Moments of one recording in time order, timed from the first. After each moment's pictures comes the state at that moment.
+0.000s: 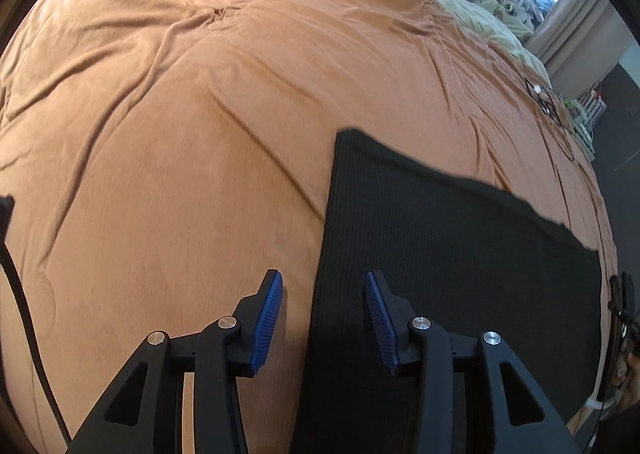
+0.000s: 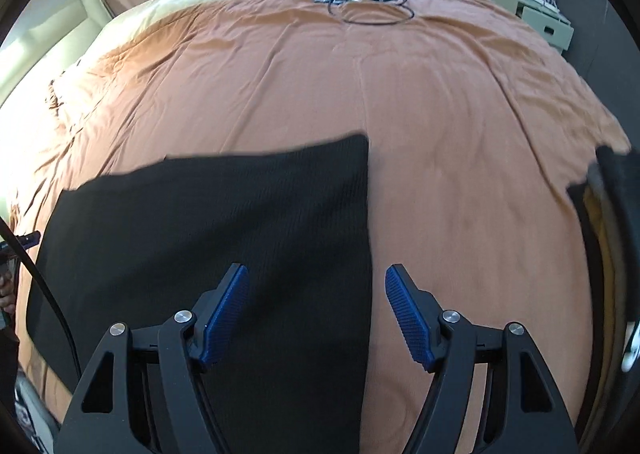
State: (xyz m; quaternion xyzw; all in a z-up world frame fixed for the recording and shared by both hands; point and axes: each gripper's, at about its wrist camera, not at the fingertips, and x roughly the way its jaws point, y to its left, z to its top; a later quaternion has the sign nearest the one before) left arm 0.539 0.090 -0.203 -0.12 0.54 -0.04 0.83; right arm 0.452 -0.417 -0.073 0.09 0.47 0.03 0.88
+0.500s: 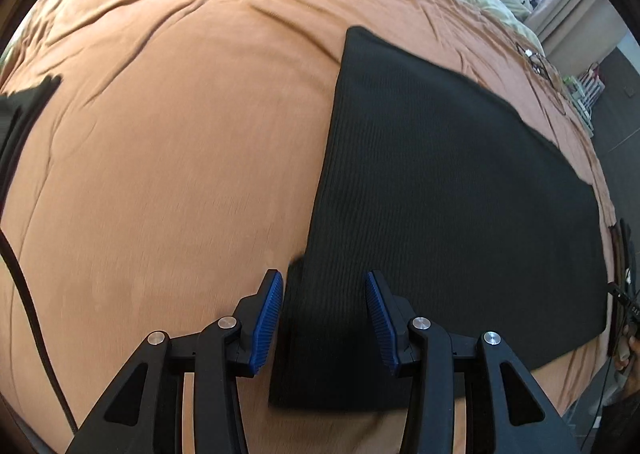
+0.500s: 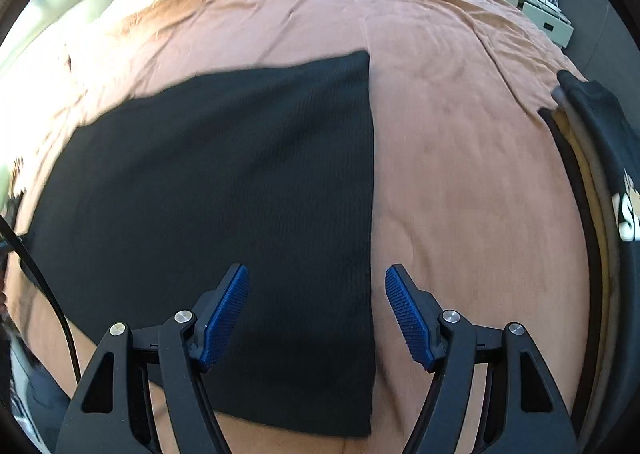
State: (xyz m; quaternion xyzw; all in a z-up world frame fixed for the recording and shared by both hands) left arm 0.409 0.088 -0.219 -0.12 0.57 -0.03 0.81; right arm 0.360 -0.403 -0.082 0.05 0.49 0.03 0.87
